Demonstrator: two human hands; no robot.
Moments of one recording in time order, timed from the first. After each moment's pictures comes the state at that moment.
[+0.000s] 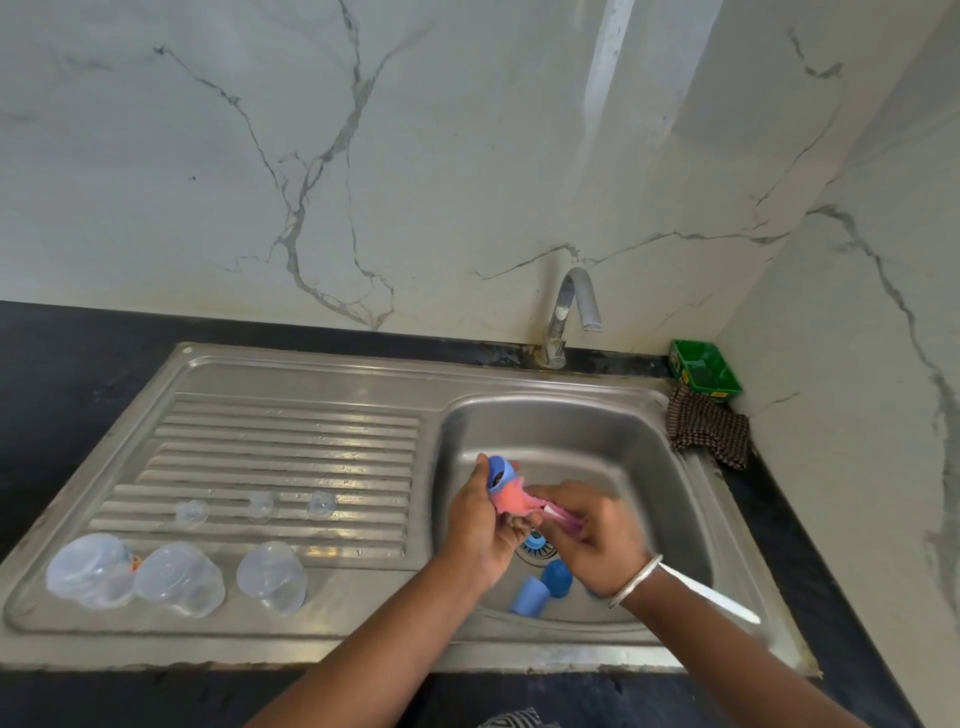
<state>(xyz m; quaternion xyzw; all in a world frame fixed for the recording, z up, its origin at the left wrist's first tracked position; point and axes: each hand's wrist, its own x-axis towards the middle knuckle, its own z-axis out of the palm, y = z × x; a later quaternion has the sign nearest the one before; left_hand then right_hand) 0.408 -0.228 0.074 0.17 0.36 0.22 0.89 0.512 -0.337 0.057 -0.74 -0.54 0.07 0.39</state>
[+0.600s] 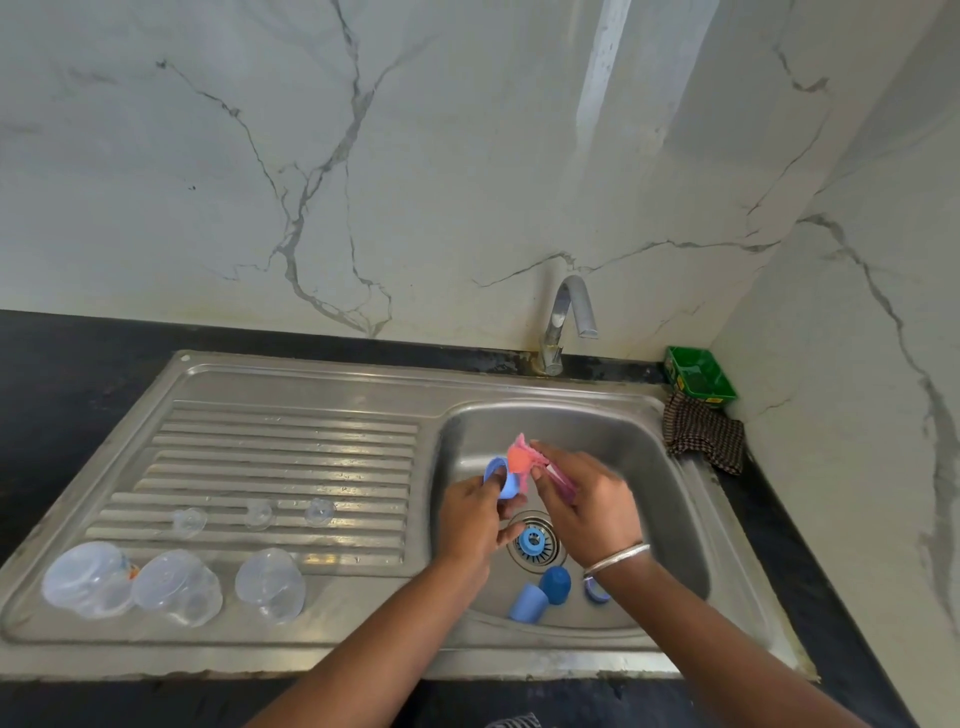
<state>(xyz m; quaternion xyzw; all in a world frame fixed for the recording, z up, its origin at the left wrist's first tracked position) 0.401 -0.226 0.074 0.41 0.45 0.22 0.77 0.511 -0.314 0.076 -0.79 -0.48 -0.07 0.38</state>
